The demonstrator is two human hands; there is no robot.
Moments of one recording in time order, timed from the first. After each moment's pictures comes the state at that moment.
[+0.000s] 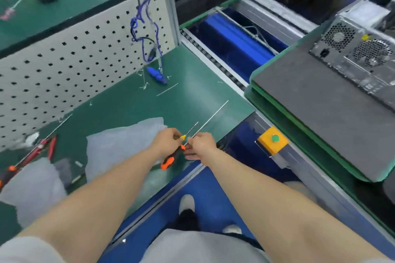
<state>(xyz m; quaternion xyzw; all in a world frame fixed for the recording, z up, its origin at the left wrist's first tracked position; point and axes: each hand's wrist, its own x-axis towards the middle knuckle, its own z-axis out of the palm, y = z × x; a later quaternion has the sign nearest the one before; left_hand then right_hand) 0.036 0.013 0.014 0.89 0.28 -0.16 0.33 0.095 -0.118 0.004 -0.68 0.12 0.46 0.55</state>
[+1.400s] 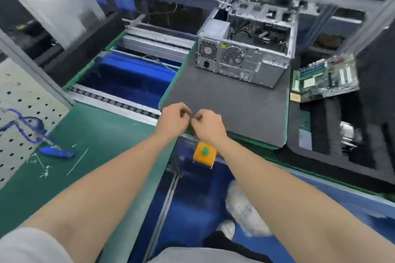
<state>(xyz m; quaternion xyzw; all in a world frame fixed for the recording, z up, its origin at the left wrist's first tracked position) 0.266 -0.169 0.087 0.93 -0.03 -0.03 0.36 0.239 -0.308 0.092 -0.92 0.10 0.08 0.38</state>
